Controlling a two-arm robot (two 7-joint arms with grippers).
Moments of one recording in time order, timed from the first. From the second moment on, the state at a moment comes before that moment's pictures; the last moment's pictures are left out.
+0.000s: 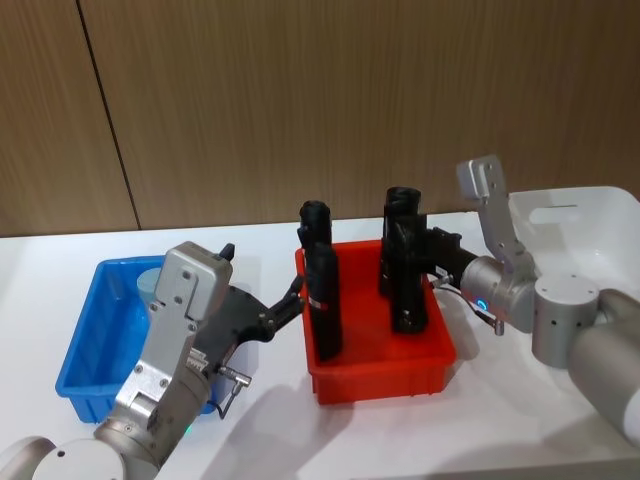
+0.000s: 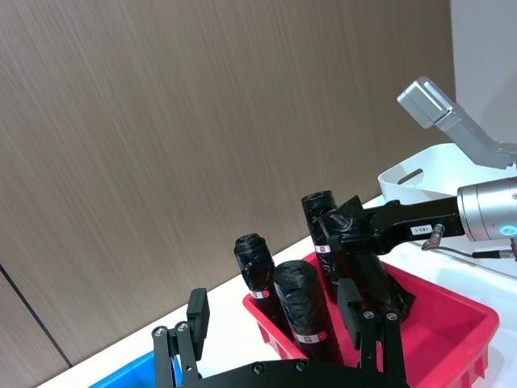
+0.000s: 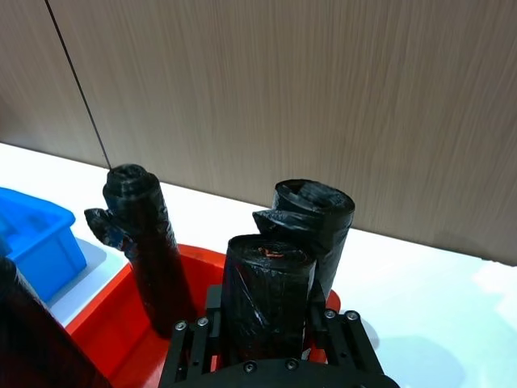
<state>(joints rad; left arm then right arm) -0.24 0.38 0.45 -1.63 -0.20 0.01 -0.01 0.98 0.02 -0.29 -0.24 0.19 -0.20 0.42</state>
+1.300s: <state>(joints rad) -0.24 0.38 0.45 -1.63 -0.20 0.01 -0.01 0.57 0.16 -0.23 -1.10 0.28 -0.02 0.38</state>
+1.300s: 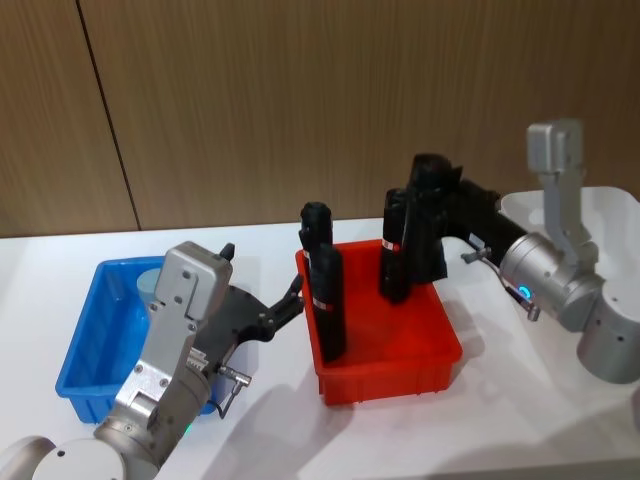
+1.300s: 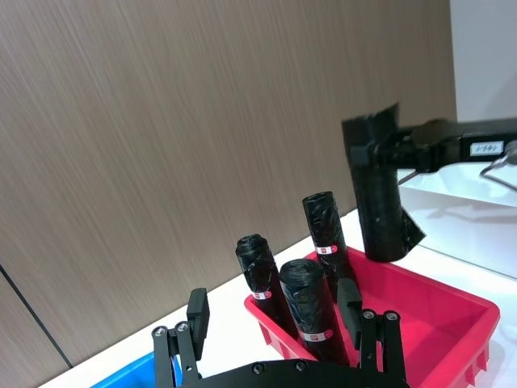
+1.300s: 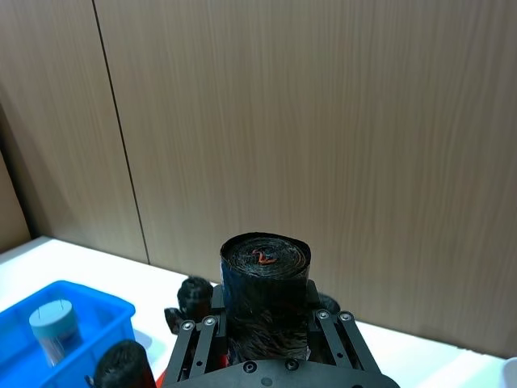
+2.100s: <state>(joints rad) -0.24 0.38 0.45 -1.63 -0.20 0.01 -0.01 0.39 0.26 -0.16 -1.46 0.30 0.05 0.17</state>
